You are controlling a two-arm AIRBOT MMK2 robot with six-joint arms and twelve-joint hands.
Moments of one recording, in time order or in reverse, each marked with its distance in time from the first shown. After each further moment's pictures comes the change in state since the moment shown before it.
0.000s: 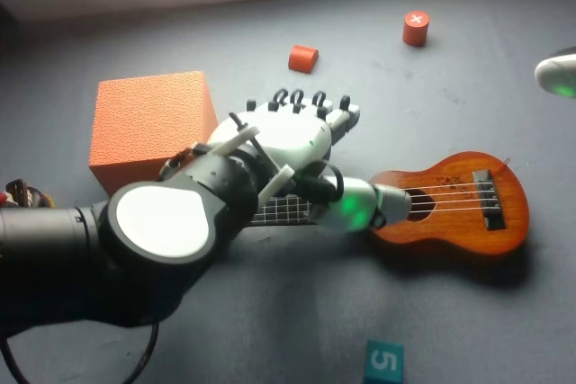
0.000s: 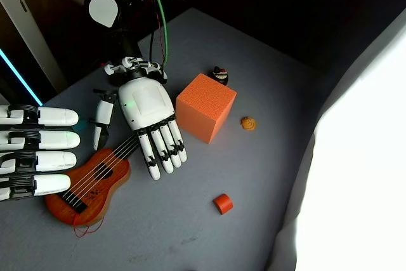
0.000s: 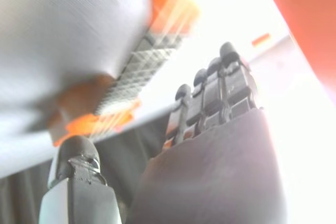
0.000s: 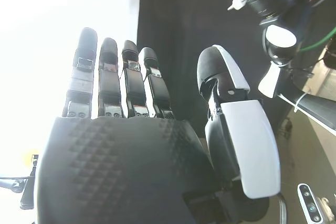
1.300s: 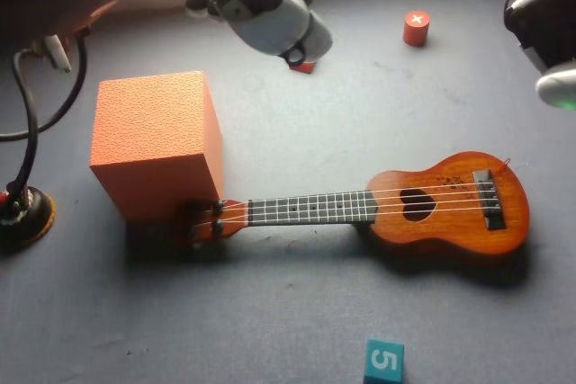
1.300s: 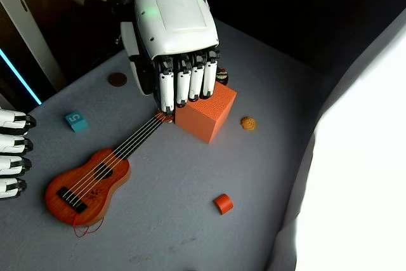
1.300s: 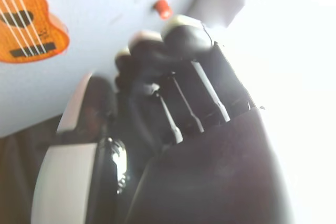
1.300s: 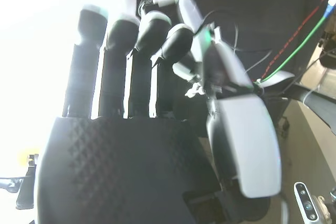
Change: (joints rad) left arm -0.584 0.240 -0.061 -0.998 -0.050 1.150; right arm -0.001 0.008 -0.007 -0.002 0.009 -0.005
